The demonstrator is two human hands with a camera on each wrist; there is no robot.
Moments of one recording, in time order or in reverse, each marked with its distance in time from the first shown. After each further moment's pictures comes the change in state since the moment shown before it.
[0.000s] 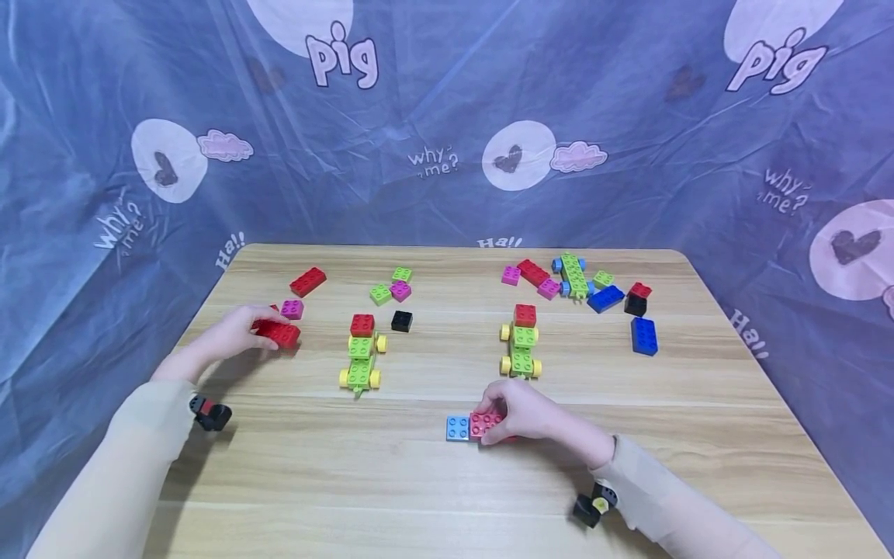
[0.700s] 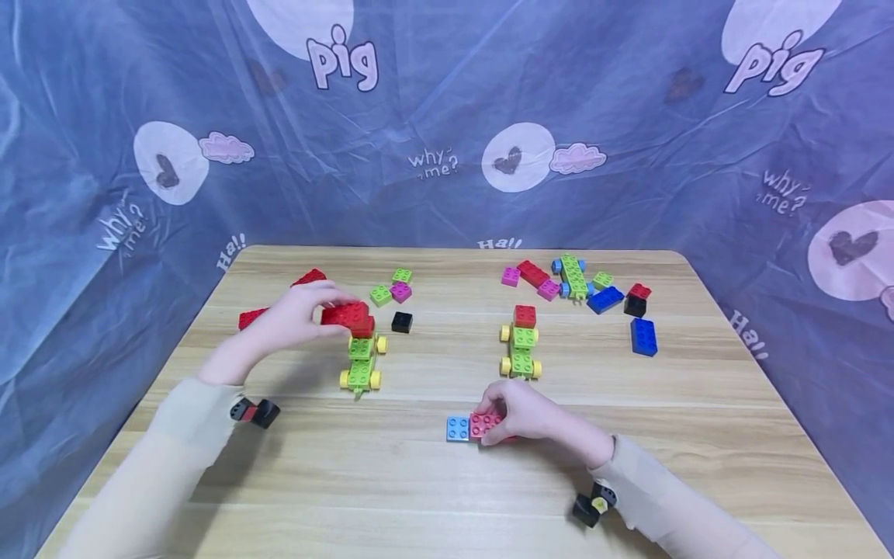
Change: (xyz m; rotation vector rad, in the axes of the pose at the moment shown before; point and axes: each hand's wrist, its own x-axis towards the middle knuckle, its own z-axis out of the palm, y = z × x) left_hand 0.036 0.130 -0.005 0.040 0.112 0.191; right_hand 0.000 0.000 0.000 0.008 -0.008 0.009
